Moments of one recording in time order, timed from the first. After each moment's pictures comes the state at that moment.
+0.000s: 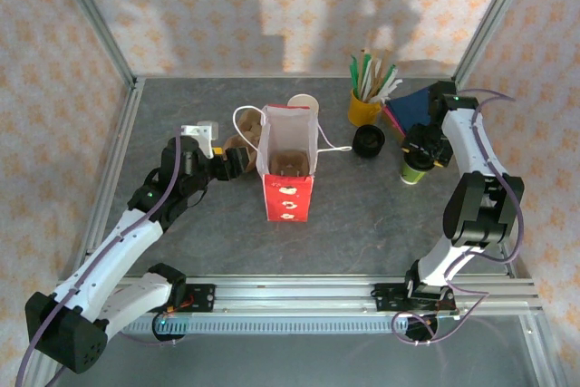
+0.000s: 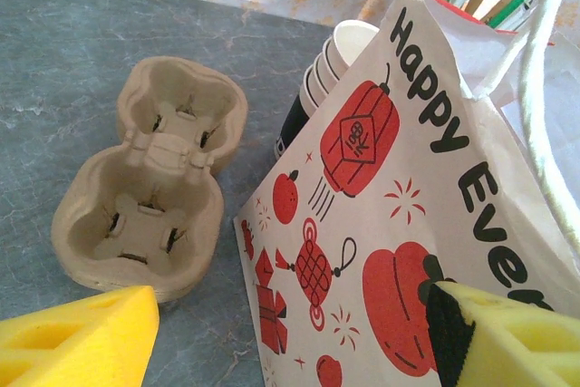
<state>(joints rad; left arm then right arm) -0.35 0.94 0.78 -0.30 0.08 -0.44 -0.11 1.68 1.47 -1.16 0.04 0.40</state>
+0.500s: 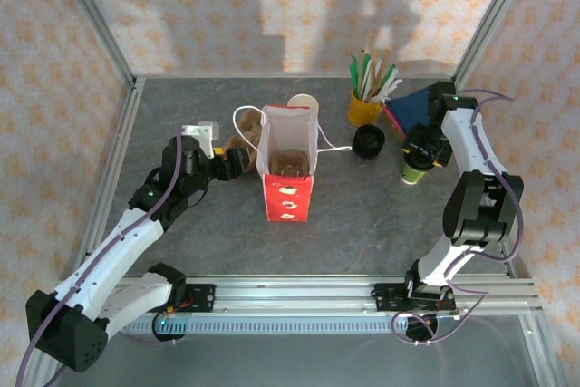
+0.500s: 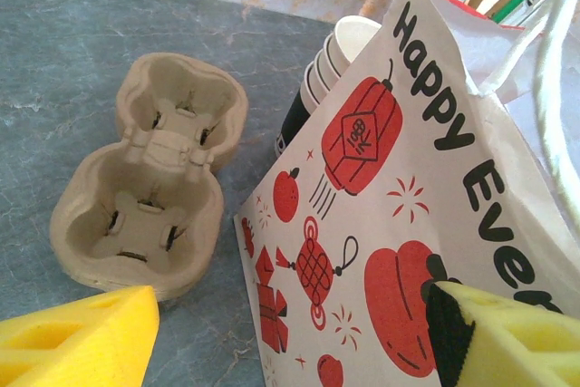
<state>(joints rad) -0.35 0.94 0.78 -0.31 0.08 -0.44 -0.11 1.69 1.47 -1.16 0.04 0.40</state>
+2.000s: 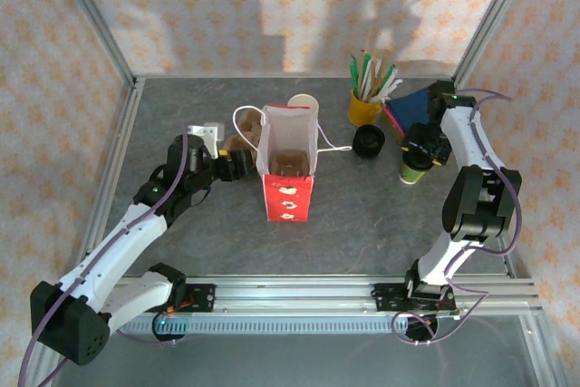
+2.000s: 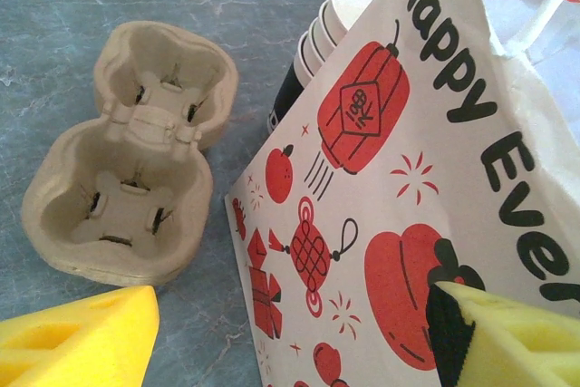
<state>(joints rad) -0.35 0.99 0.78 -0.31 0.13 -0.43 -0.12 1.73 1.48 -1.13 0.03 0.39</state>
